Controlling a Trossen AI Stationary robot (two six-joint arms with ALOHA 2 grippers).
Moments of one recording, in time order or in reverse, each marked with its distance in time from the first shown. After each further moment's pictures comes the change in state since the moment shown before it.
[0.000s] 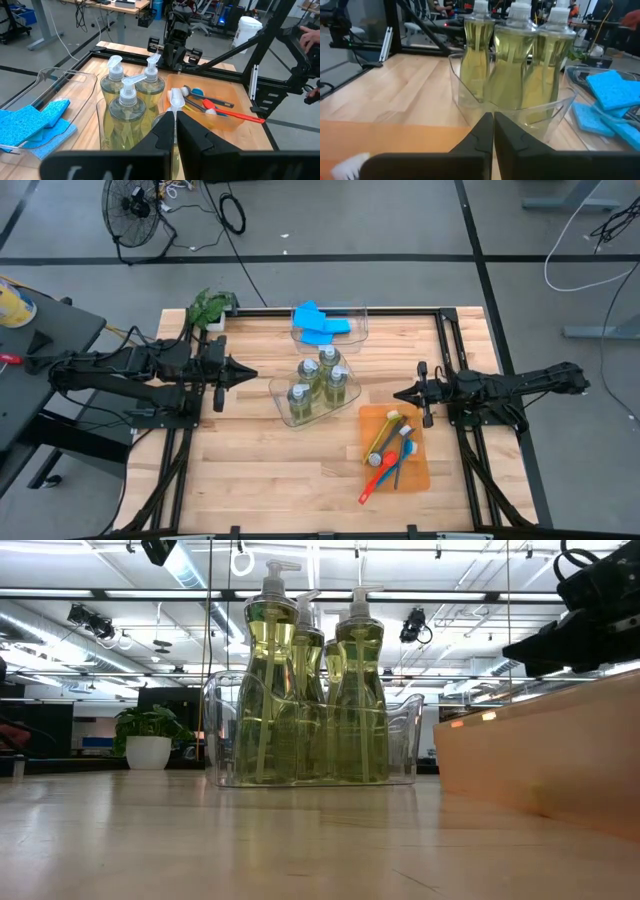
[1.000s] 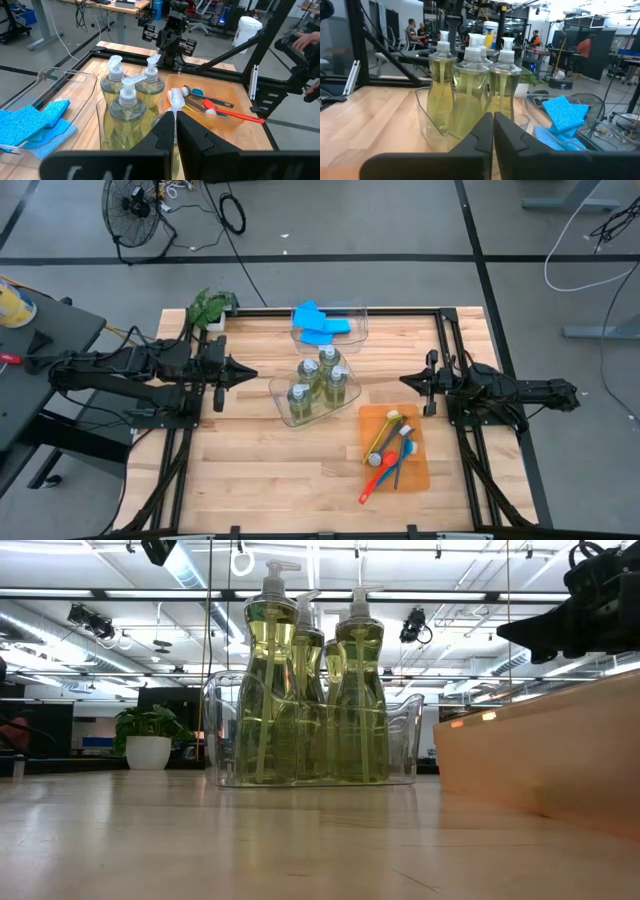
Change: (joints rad) left arm 0.000 0.000 0.000 0.000 0.000 0.000; right arm -0.139 -0.239 0.002 -0.071 -0.002 -0.034
